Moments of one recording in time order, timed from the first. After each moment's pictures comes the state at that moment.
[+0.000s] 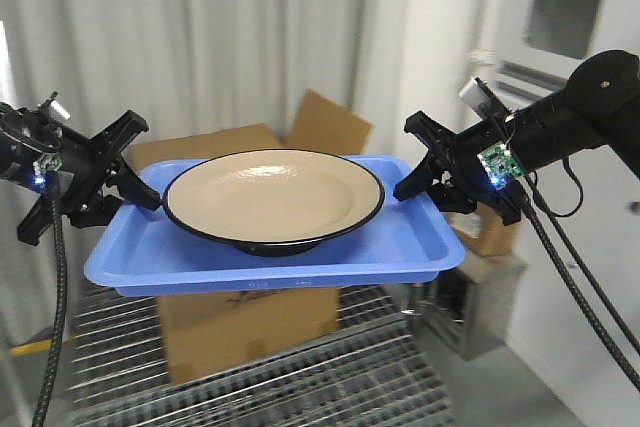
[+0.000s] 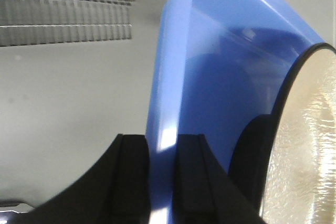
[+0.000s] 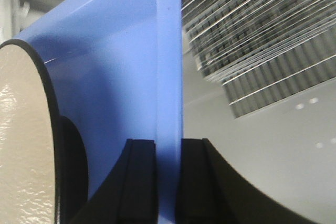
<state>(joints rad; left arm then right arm) -0.02 1.93 -2.06 -0.65 1.26 -0.33 0.10 2.12 -2.29 0.68 1.26 0.20</state>
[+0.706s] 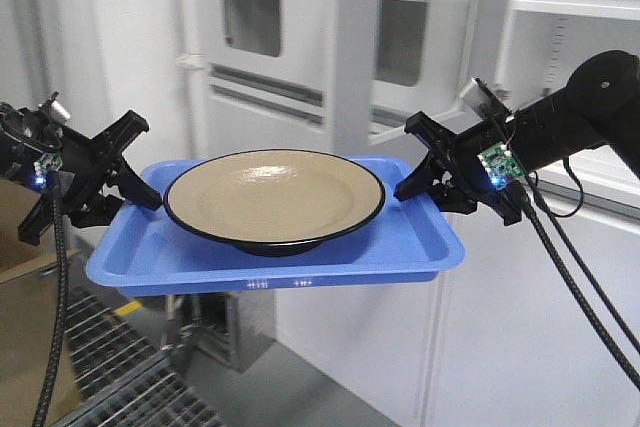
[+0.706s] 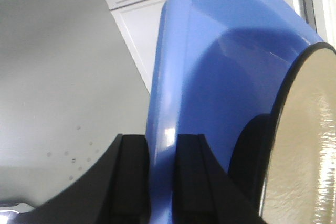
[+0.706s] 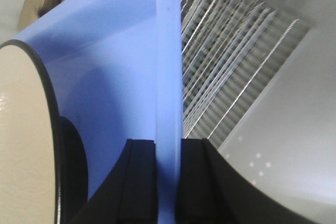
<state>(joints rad) -0.02 1.93 -2.06 -0.65 1.26 -0.33 0.10 2.12 -2.29 0.68 1.25 0.20</state>
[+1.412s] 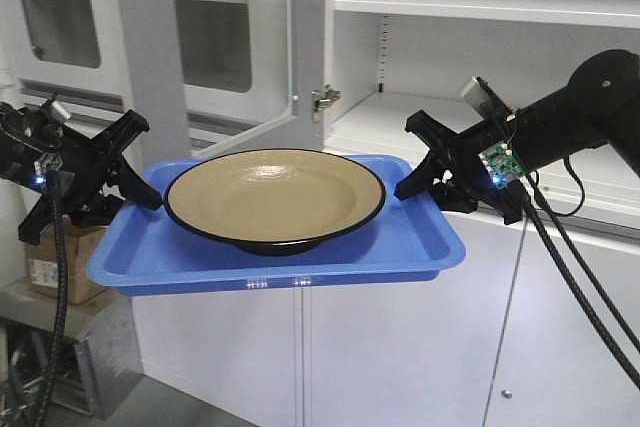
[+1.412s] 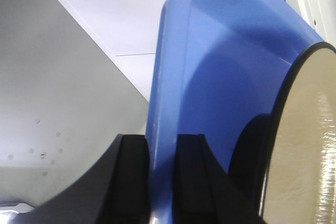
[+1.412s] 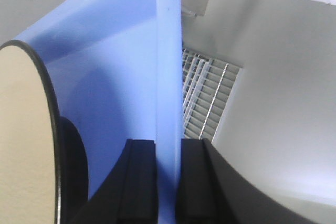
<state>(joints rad) -0.02 1.93 -2.06 -0.65 1.26 -0.33 0.10 2.12 -2.29 0.68 1.25 0.20</state>
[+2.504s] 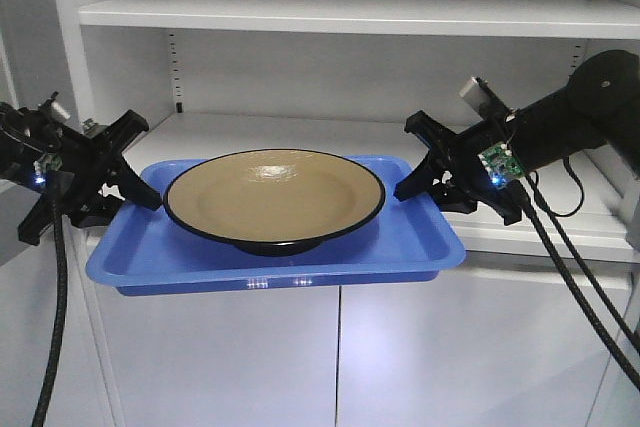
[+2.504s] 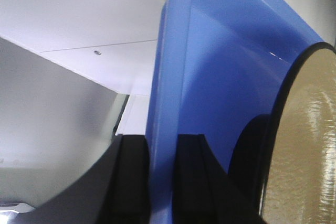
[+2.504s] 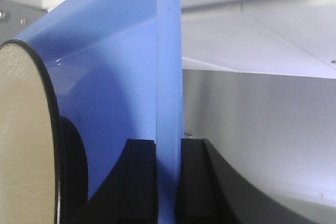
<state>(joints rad) -0.02 1.93 -2.06 -0.65 1.26 -0.33 0.10 2.12 -2.29 0.68 1.26 0.20</state>
